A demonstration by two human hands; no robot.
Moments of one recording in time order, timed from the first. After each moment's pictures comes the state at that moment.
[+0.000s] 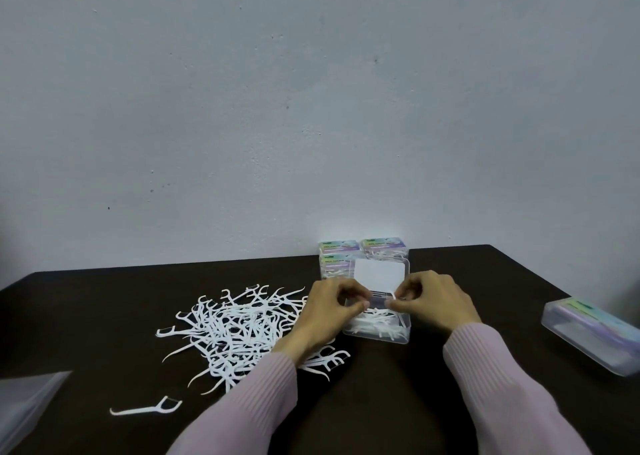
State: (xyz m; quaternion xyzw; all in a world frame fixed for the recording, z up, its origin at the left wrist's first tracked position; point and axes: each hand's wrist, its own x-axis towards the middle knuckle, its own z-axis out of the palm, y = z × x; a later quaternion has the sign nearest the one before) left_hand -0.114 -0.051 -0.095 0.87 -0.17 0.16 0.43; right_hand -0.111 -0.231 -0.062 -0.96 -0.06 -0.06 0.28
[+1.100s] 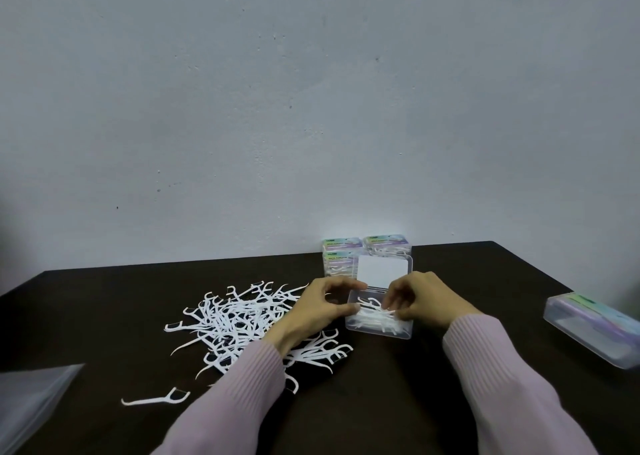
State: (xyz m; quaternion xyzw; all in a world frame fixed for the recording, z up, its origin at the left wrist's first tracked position) left_hand -0.116 -0.030 -0.094 0.83 -0.16 0.04 0.54; right_hand -0.112 -0.229 -0.054 -0.94 -0.20 0.03 0.26
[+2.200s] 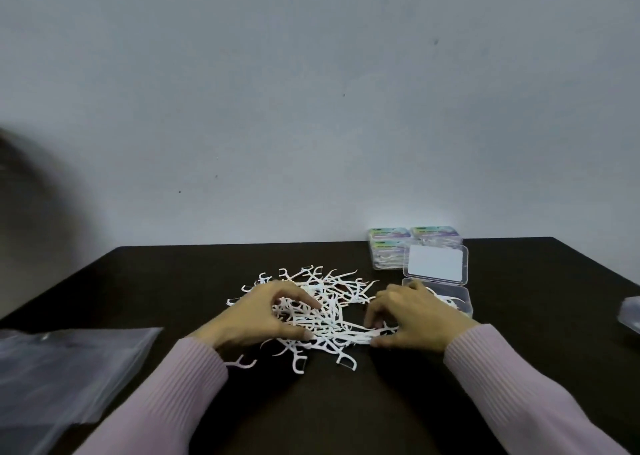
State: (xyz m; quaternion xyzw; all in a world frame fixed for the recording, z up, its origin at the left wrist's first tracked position) left_hand -0.208 0.093 -0.068 0.94 -0.11 0.02 0.31; right_hand -0.153 -0.148 -0.065 -0.91 -0.41 -0.03 0.04
